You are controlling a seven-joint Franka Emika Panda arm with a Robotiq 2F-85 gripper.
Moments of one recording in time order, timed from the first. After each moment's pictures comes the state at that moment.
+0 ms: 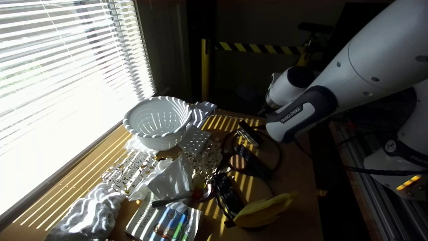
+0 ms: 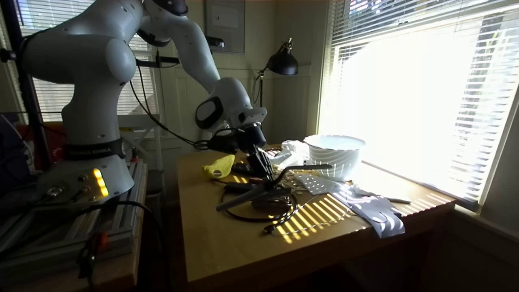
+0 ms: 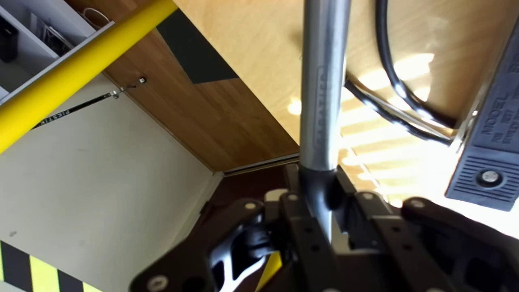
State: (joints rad) arm 1.03 0.86 -0.90 -2.62 1.07 3.21 -0.06
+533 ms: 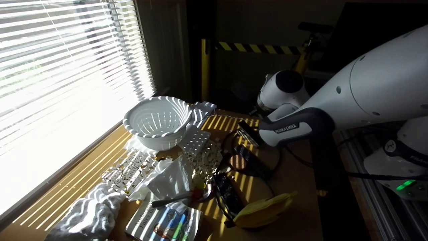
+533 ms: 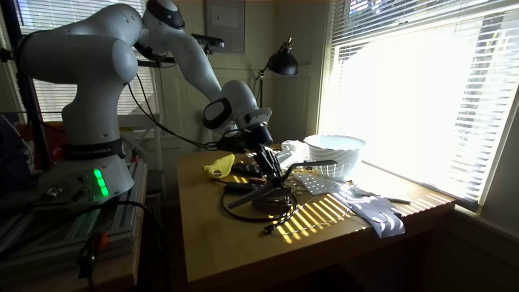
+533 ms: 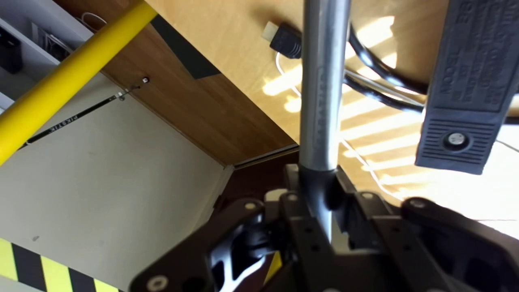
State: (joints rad) arm 1.14 1.00 -0.97 -2.55 1.07 3.08 0.11
